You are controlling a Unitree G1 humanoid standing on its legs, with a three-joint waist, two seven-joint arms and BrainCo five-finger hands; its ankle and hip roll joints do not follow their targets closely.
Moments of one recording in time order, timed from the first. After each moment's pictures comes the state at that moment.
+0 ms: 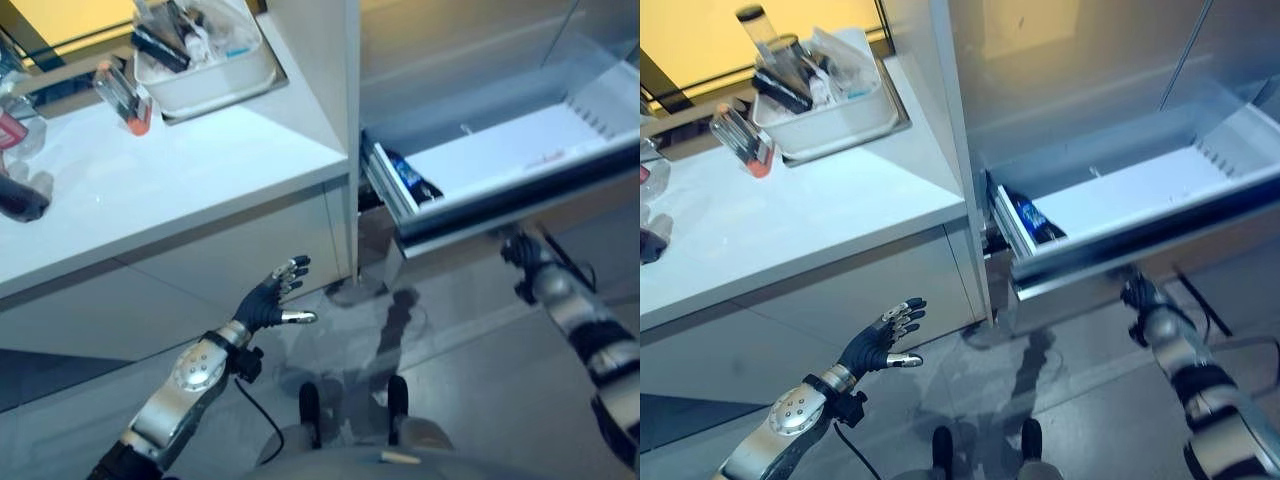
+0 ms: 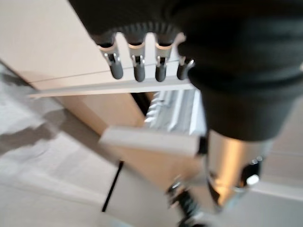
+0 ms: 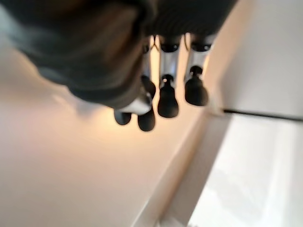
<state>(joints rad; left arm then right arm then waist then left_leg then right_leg) 0.08 0.58 -0.42 -0.16 -0.41 -0.04 -0.07 -0.76 -0.78 0.53 0.83 -0.07 0.12 -0.12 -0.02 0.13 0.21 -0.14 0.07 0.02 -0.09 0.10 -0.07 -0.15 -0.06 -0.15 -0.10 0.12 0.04</state>
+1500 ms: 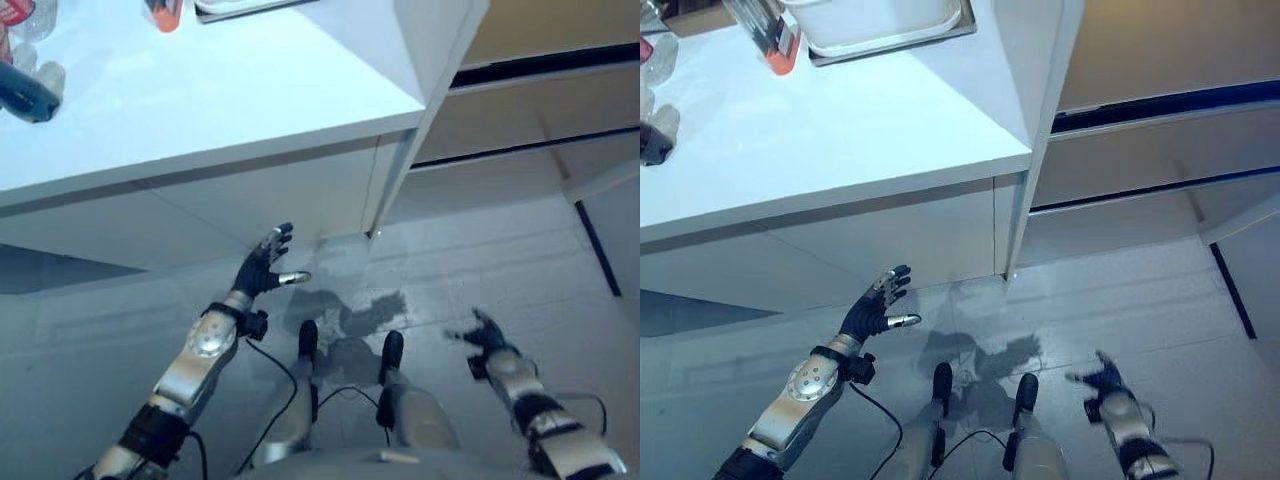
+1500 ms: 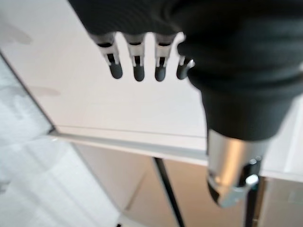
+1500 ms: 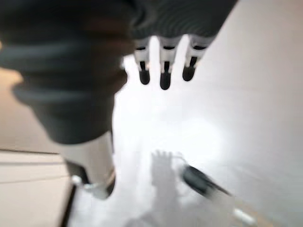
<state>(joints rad) 0.00 0.46 -0.33 0.08 -0.33 -0.08 -0.01 -0.16 -0.34 0.13 1.08 0.06 0.00 -0.18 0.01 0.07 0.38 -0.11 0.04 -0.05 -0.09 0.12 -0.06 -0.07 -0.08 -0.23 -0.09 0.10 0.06</state>
